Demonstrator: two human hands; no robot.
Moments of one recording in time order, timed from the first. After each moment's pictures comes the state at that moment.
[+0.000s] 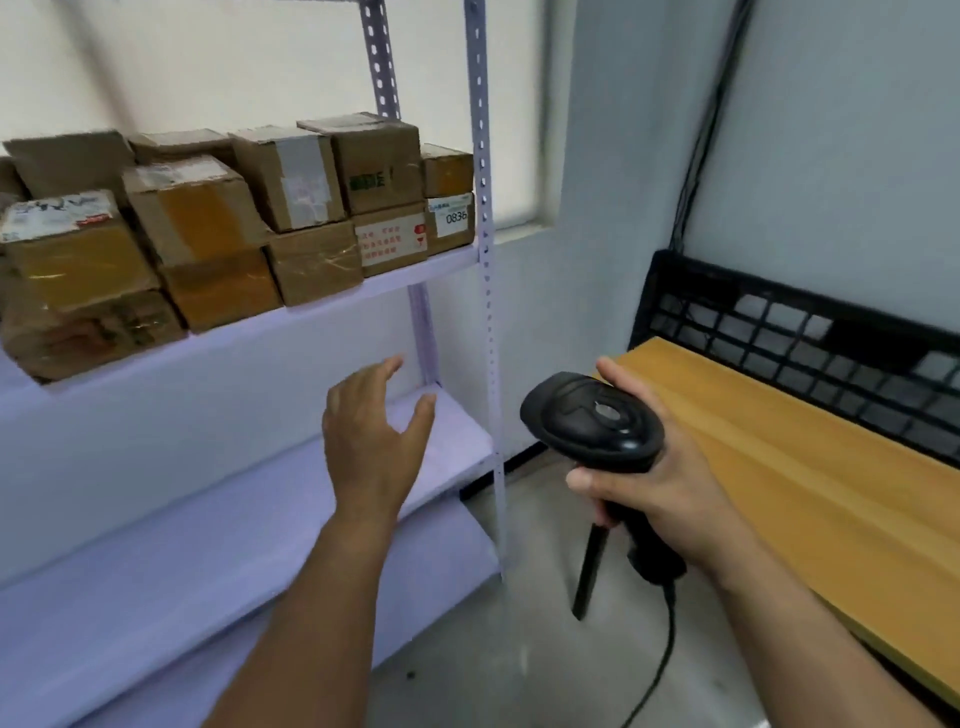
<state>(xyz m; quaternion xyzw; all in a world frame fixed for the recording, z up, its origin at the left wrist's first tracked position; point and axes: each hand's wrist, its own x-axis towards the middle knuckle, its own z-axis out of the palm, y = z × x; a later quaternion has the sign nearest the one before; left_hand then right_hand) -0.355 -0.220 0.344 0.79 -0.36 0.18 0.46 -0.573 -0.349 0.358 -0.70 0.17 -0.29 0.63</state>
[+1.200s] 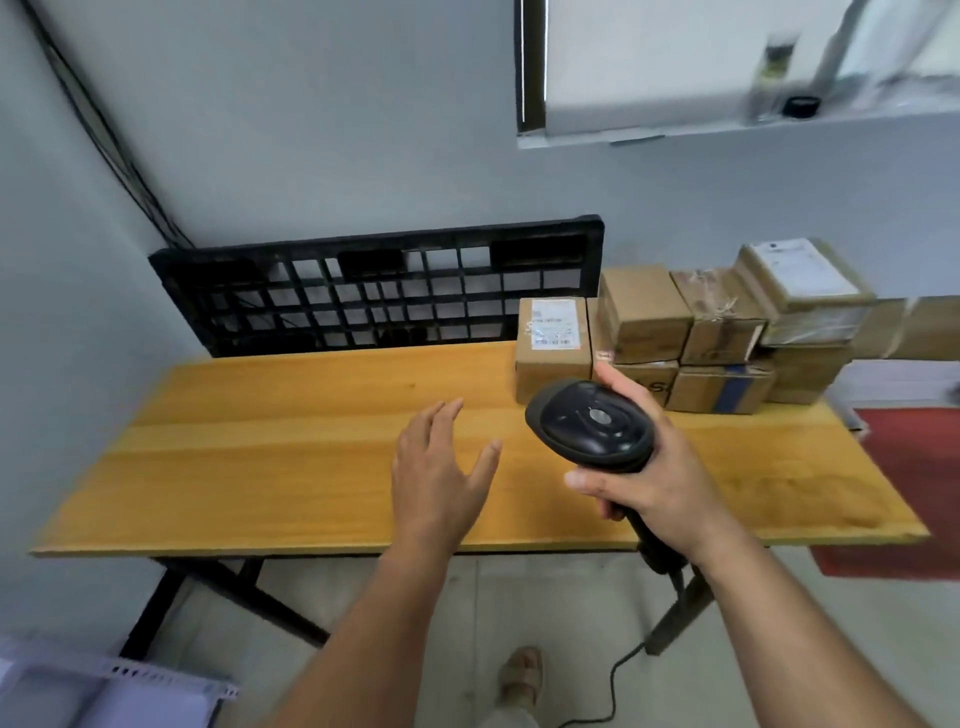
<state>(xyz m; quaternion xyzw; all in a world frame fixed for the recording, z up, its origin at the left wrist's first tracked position) -0.810 -0.506 0.259 0.63 -0.70 -0.14 0.31 -1.012 -0.441 0.304 -0.53 0.50 -0.50 0.48</state>
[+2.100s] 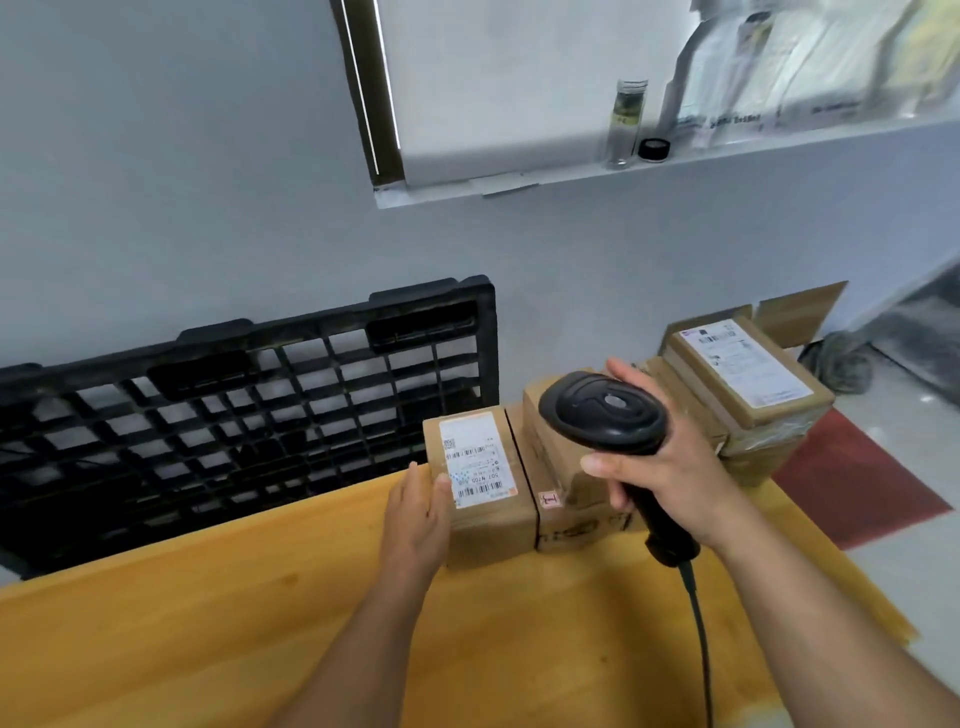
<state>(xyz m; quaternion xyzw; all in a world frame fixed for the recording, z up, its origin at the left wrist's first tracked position) -0.906 -0.742 0.217 0.58 -0.68 -0.39 0.22 -1.120 -0.628 0.317 -0.44 0.62 -0.52 0.38</state>
